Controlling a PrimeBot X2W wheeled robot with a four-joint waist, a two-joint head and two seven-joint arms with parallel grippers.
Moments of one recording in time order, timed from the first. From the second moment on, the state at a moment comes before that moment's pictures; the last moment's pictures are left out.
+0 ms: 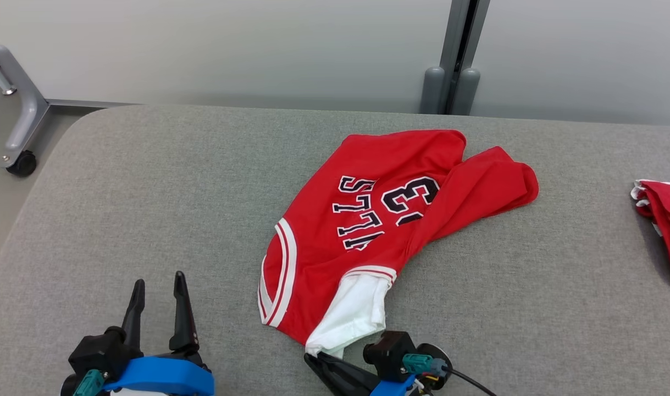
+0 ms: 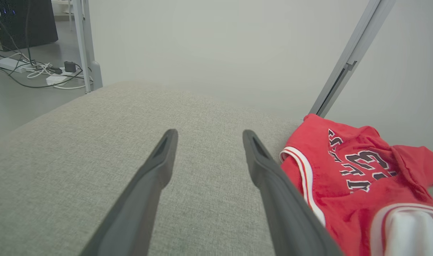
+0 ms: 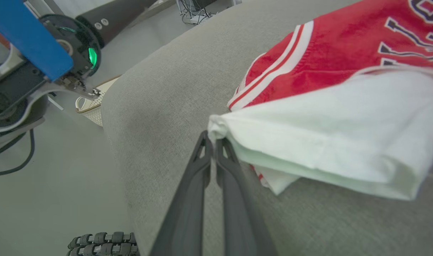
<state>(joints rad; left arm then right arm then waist) -0.04 0.05 -0.01 0.31 -0.30 -0.08 -0.26 -0.36 -0.05 0.89 0.55 0.52 0.13 -0.14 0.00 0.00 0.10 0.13</state>
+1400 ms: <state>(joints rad) -0.13 0.05 -0.18 0.26 -0.33 -0.07 -0.26 -0.96 -0.44 0.13 0.88 0.16 0.13 0.31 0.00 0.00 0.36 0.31</state>
